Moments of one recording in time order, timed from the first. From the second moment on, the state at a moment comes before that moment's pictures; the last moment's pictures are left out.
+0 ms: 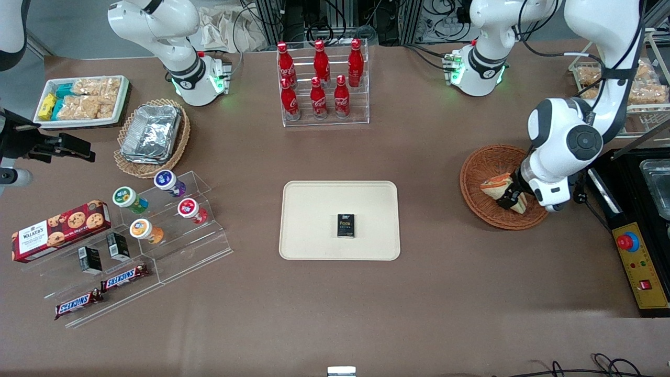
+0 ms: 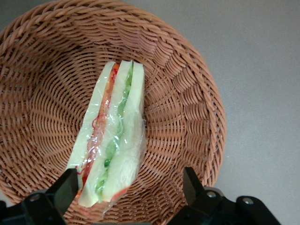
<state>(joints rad) 0.18 0.13 -0.22 -2.34 0.05 2.40 -1.07</state>
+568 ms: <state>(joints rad) 0.18 0.01 -0.23 -2.28 0.08 2.21 -0.97</state>
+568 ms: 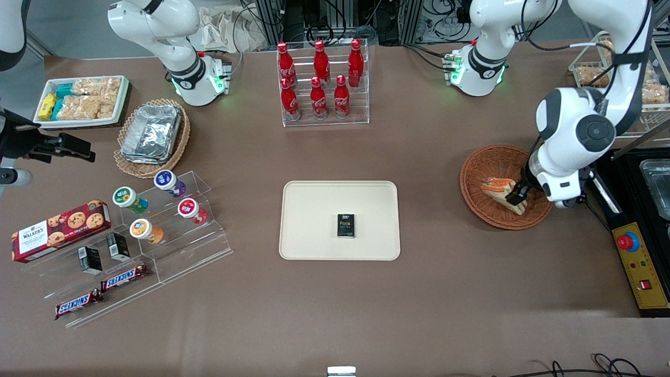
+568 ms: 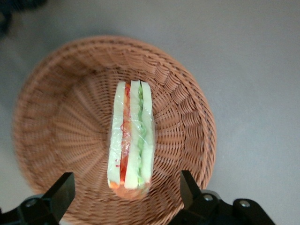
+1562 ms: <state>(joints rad) 0.17 -0.15 -0.23 -2.02 0.01 1.75 -0.43</state>
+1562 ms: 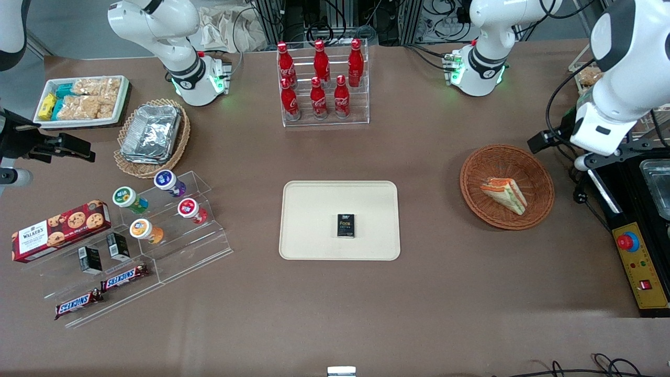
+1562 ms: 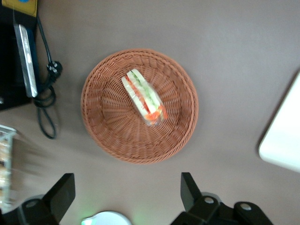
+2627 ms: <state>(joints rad) 0.18 -0.03 -0.23 -2.38 0.01 2.32 -1.08</state>
